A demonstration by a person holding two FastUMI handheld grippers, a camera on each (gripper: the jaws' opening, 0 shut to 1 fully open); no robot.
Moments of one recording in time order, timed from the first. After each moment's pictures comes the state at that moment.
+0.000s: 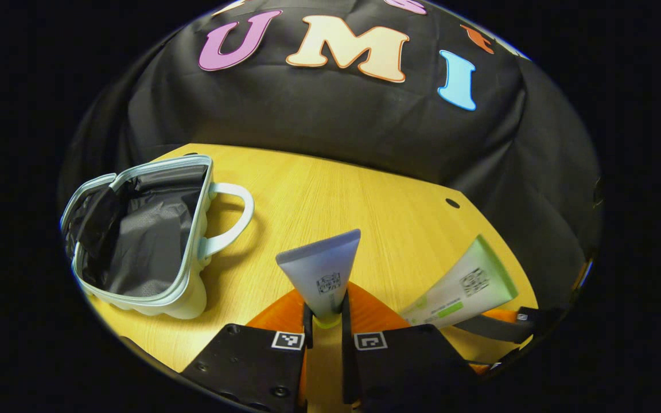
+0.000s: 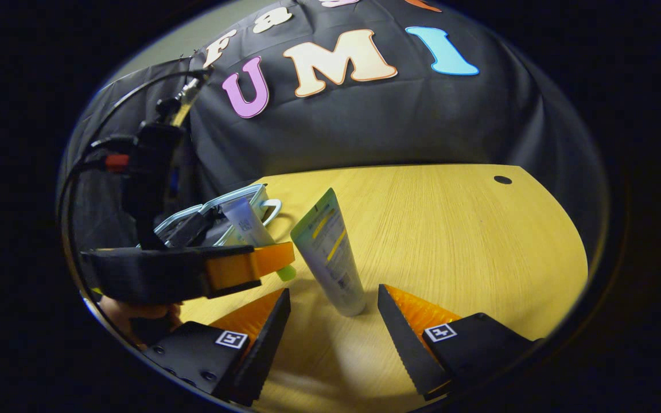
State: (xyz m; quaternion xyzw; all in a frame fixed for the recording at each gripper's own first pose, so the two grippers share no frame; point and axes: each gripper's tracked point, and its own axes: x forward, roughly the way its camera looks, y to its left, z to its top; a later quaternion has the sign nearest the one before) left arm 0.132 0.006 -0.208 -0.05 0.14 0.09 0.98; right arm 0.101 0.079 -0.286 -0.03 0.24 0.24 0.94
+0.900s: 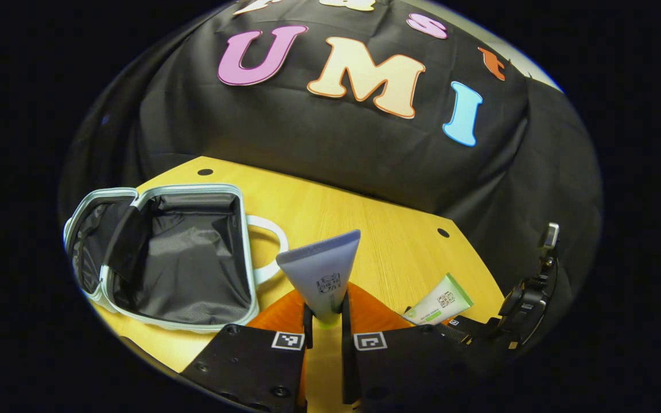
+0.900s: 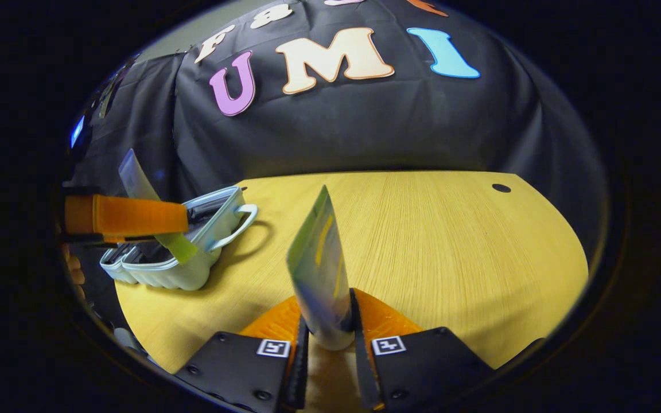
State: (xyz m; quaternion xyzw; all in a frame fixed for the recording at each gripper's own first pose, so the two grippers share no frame) left arm 0.083 0.052 -0.139 -0.08 0.10 0.09 0.99; right arm 0.151 0.094 -0.308 -0.07 0.23 0.19 0.95
